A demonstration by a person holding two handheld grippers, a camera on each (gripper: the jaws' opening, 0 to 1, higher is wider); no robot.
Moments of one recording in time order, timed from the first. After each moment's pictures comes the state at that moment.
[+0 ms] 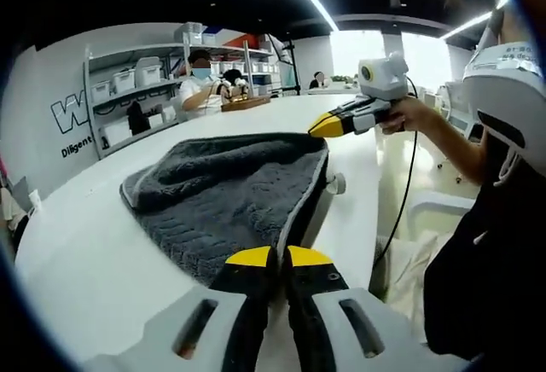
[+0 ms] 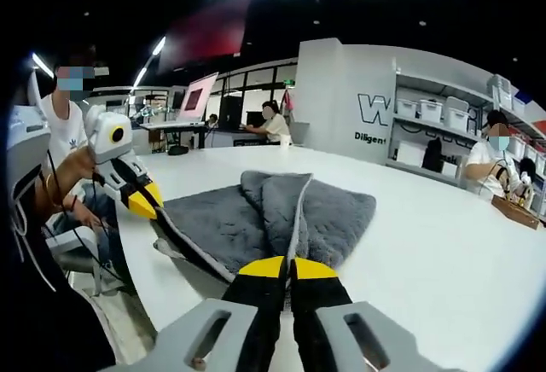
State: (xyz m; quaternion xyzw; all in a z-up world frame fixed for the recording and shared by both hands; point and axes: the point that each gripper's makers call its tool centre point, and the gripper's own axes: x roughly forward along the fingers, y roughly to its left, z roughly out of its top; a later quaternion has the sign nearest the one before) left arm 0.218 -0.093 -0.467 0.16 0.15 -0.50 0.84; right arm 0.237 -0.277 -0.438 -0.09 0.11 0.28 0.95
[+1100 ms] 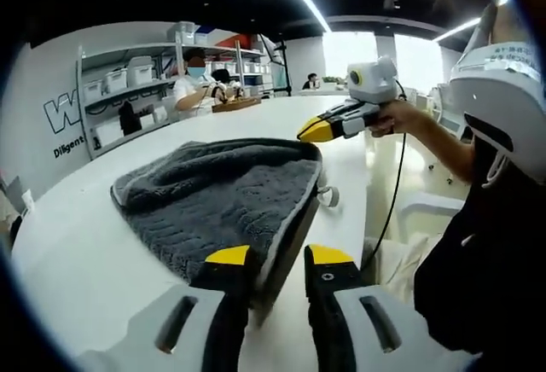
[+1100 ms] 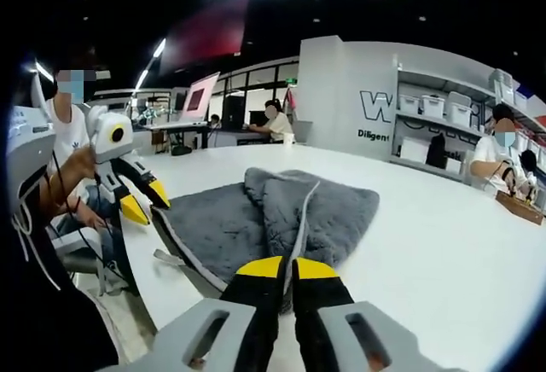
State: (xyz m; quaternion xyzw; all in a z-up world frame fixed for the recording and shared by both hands) left arm 0.212 -0.097 -0.461 0.15 0.15 -0.51 0.83; right arm 0.242 -0.276 -0.437 -0.08 0.11 0.29 0.95
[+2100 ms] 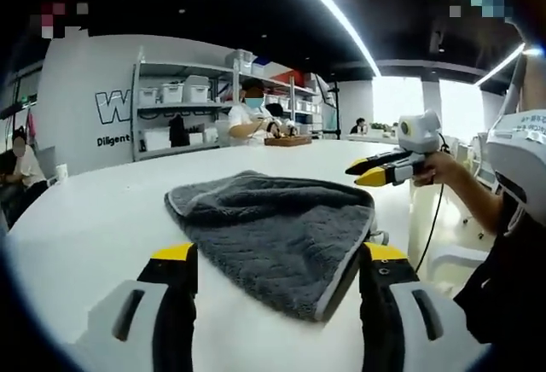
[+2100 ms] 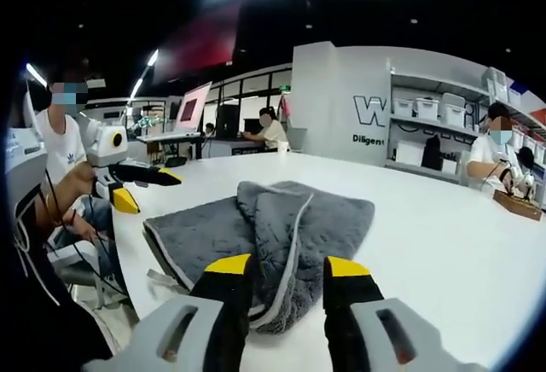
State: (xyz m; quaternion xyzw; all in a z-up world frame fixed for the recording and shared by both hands) left arm 0.255 -0.057 -0.428 0.04 0.09 -0.41 0.90; right arm 0.252 -0.277 -0.426 -0.06 0.10 0.28 0.95
